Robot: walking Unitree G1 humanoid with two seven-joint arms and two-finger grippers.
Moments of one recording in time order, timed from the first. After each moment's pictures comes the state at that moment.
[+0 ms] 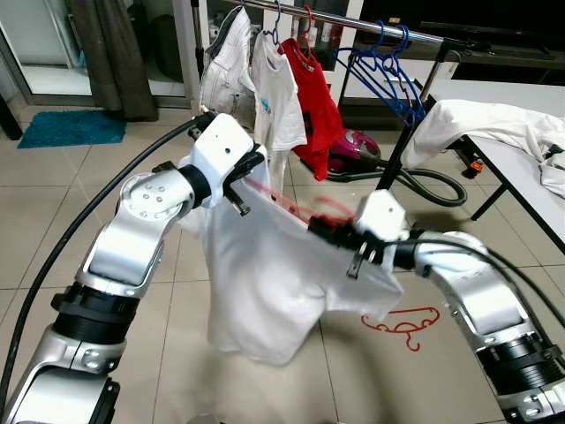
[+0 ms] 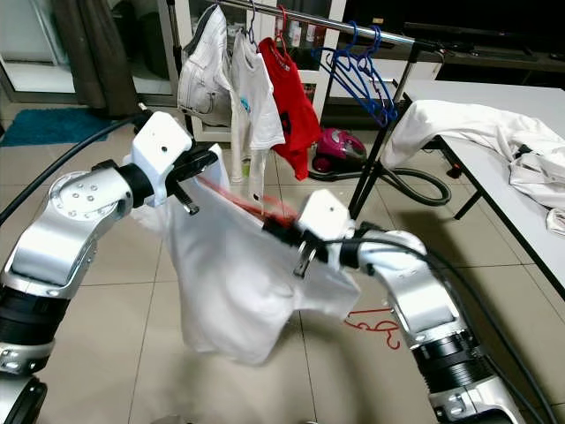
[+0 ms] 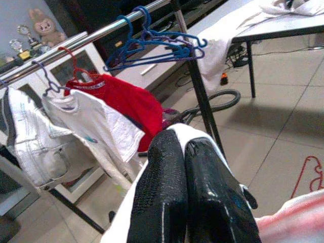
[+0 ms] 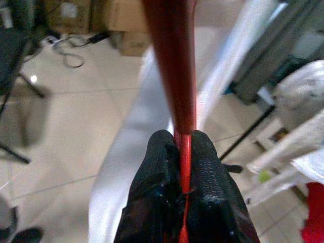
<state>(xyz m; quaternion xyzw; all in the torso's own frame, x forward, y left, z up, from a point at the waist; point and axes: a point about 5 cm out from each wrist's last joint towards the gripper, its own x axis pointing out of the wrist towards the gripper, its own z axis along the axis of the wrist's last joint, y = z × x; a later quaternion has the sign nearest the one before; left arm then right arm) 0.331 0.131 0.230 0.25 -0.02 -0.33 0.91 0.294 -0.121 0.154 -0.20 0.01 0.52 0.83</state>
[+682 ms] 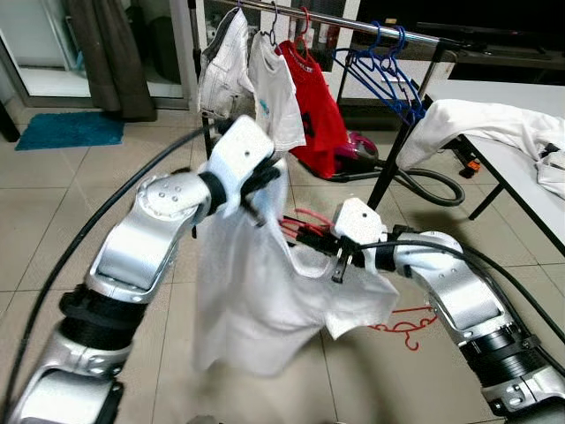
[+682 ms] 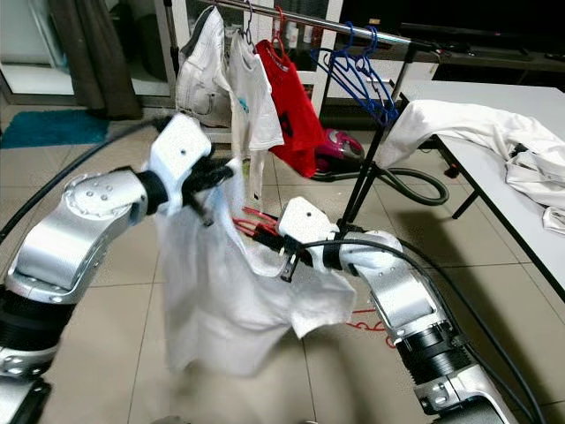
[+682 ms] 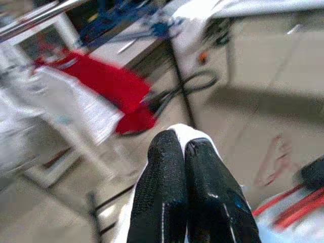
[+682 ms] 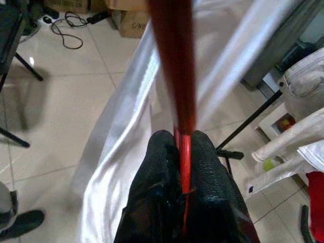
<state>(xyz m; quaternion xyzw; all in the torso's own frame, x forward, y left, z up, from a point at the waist) 0.321 0.120 0.226 0.26 0.05 -0.33 0.90 0.304 -0.110 0.146 -0.22 0.04 0.51 0.83</state>
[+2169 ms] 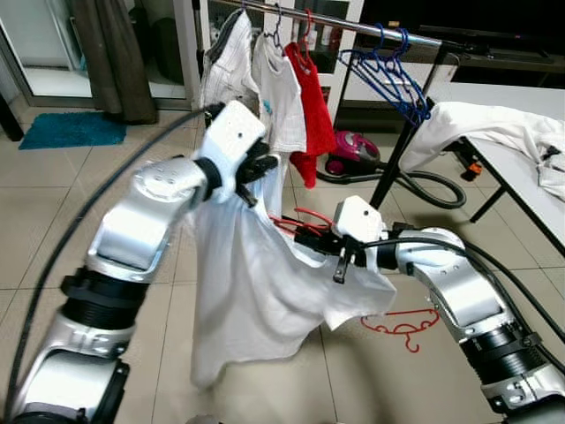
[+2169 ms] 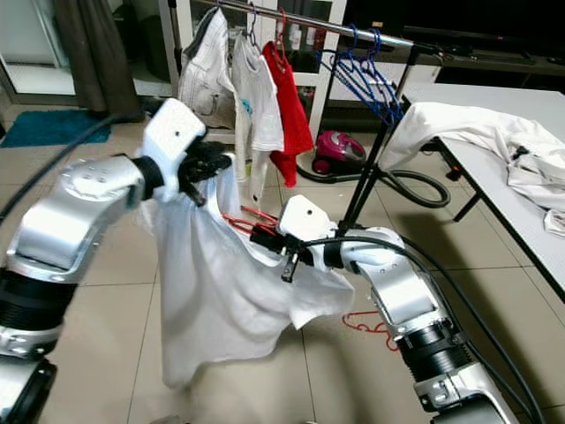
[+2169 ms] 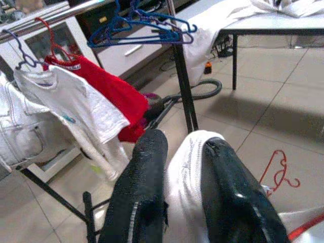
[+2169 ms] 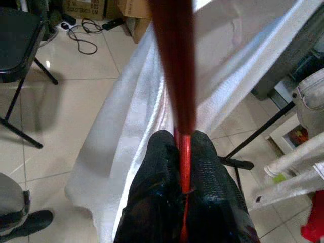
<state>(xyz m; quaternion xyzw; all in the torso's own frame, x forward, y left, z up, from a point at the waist) 0.333 0.126 0.239 0.22 0.05 -0.33 0.92 0.302 -0.108 0.150 -0.22 0.03 0.54 0.81</state>
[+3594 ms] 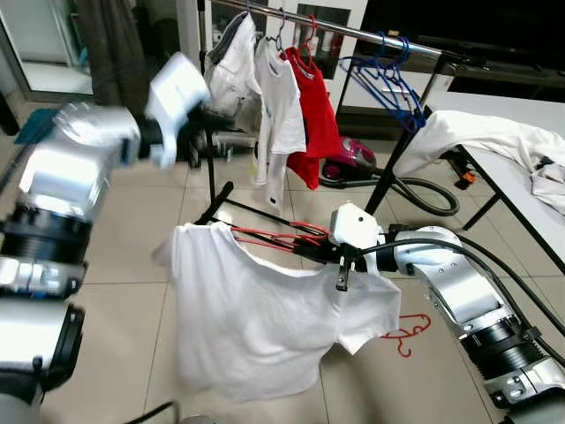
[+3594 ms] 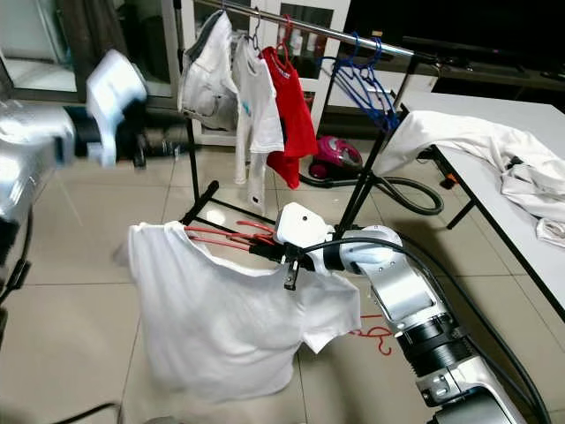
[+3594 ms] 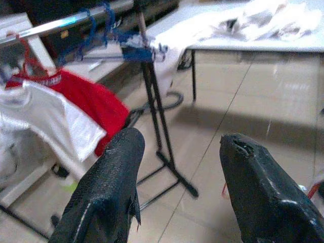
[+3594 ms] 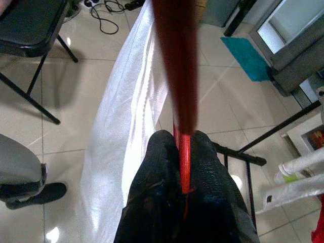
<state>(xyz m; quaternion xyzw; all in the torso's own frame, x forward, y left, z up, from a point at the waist) 0.358 0.181 0.283 0.19 0.05 -0.44 0.88 0.302 -0.108 0.145 -0.24 0.05 0.57 0.78</state>
